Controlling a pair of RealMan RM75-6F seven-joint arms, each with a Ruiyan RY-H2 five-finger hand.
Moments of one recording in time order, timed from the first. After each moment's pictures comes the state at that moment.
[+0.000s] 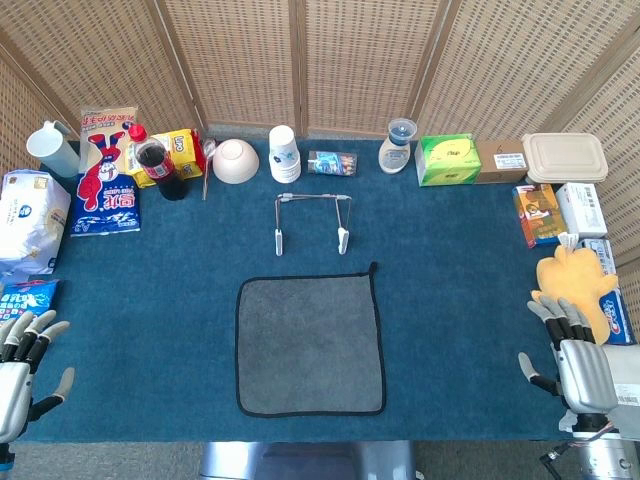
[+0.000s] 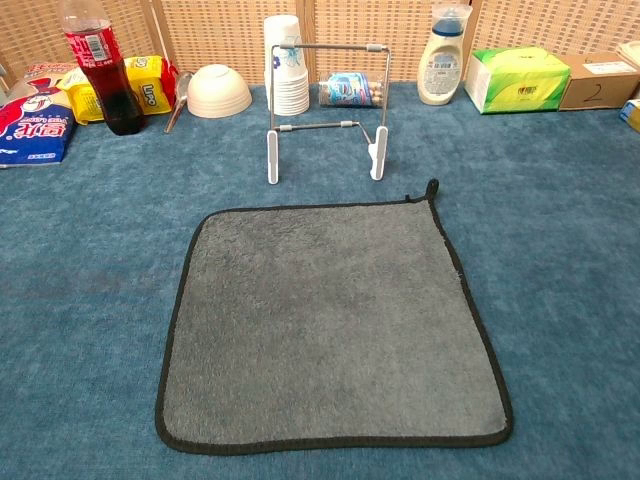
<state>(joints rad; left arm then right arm) 0.08 -1.15 0.03 -1.77 1.62 1.63 0.10 0.04 -1.18 0.06 -1.70 -1.49 1.48 0.06</state>
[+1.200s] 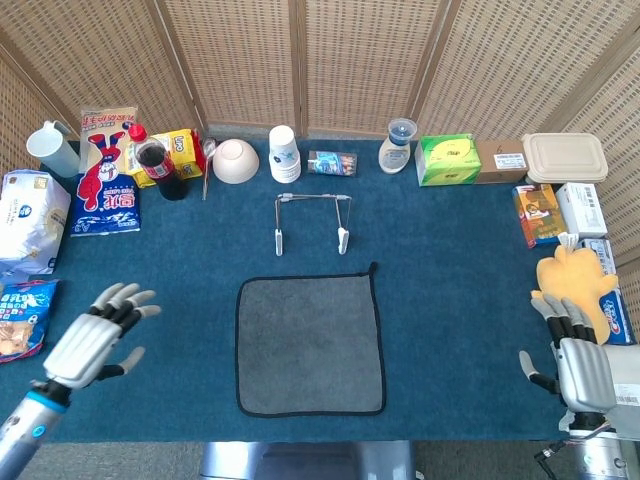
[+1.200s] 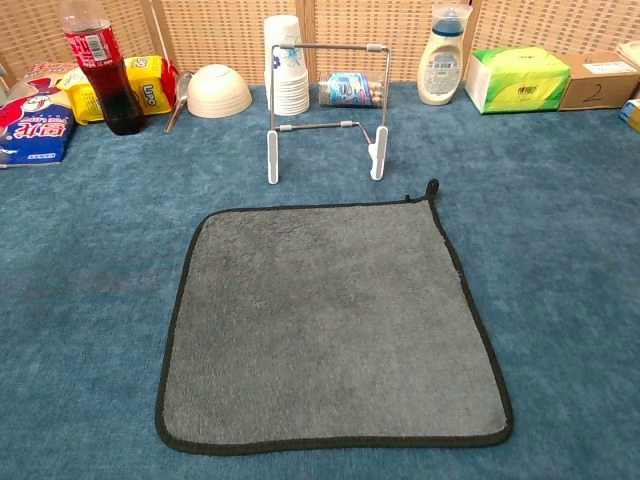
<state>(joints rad) -0.27 -1.05 0.00 -1.78 1.70 1.19 0.01 0.03 -1.18 0.08 -1.77 -1.43 1.50 -0.05</state>
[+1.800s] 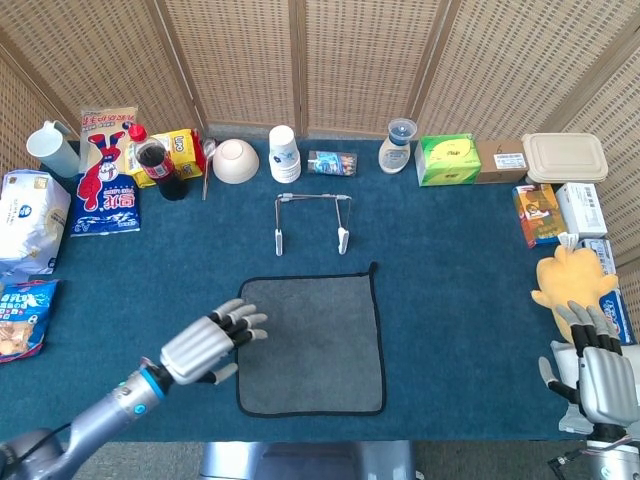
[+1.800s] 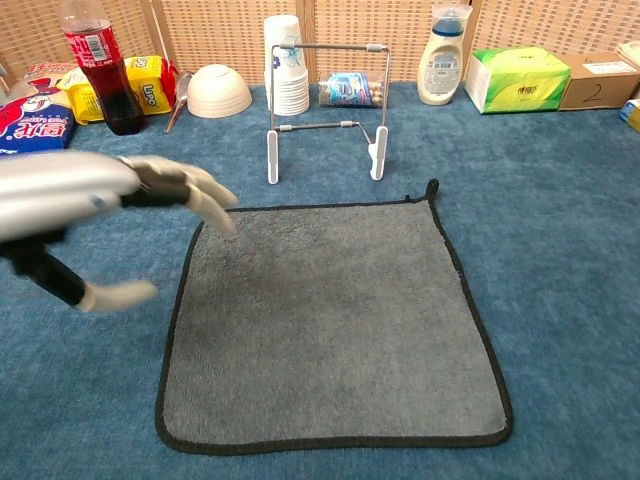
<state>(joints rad) -0.53 -1.30 -0.03 -1.78 1.72 0.90 0.14 -0.01 -1.16 0.07 -1.77 -1.42 1.54 -0.03</state>
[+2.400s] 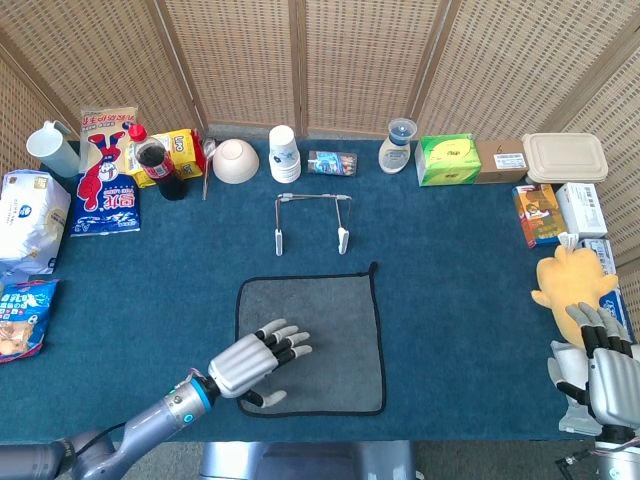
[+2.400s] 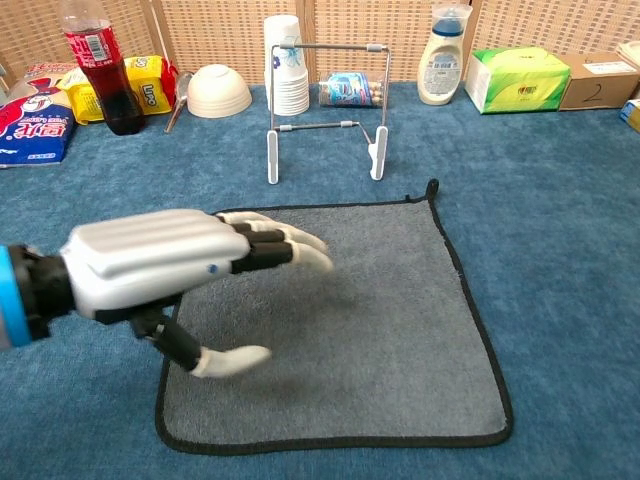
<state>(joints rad) -0.60 -1.50 -0.03 -1.76 1.58 0.84 0.32 -0.02 -1.15 0.08 -1.75 -1.40 1.54 -0.01</state>
